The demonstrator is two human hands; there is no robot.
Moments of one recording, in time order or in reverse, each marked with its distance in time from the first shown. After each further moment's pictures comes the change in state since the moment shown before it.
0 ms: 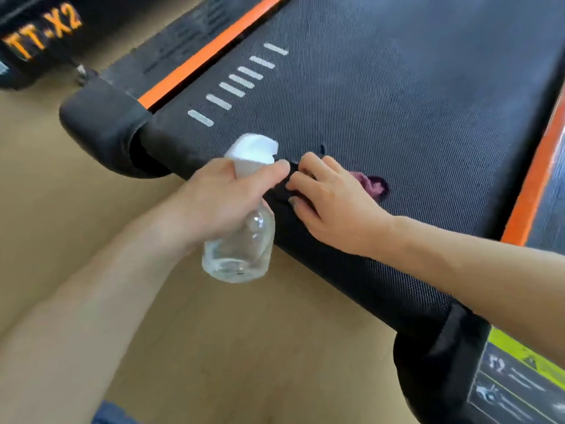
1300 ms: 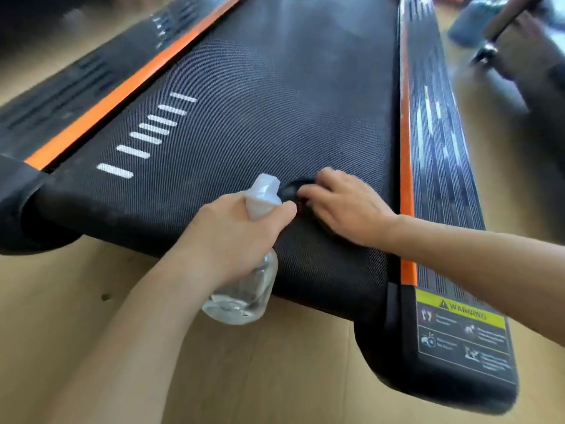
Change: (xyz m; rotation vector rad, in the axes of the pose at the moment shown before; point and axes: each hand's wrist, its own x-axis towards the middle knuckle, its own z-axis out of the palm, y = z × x) left_hand 0.005 0.022 0.021 0.035 -0.167 0.385; right_hand -0.059 0.052 -0.057 -0.436 -0.045 0.223
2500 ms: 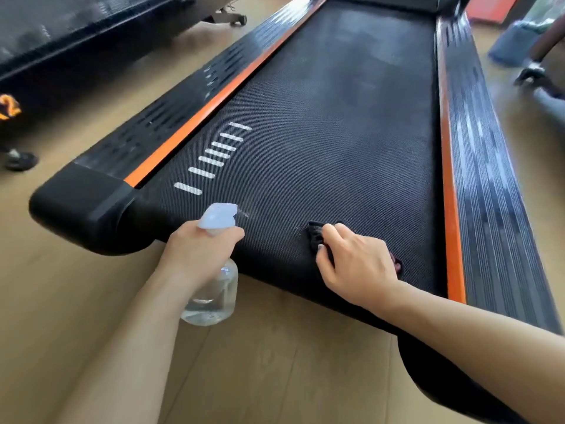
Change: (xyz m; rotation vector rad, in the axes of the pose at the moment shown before) left_hand -0.011 -0.081 -0.058 -0.146 0.267 -0.405; right_hand 0.000 -0.112 0.008 0.010 0.071 0.319
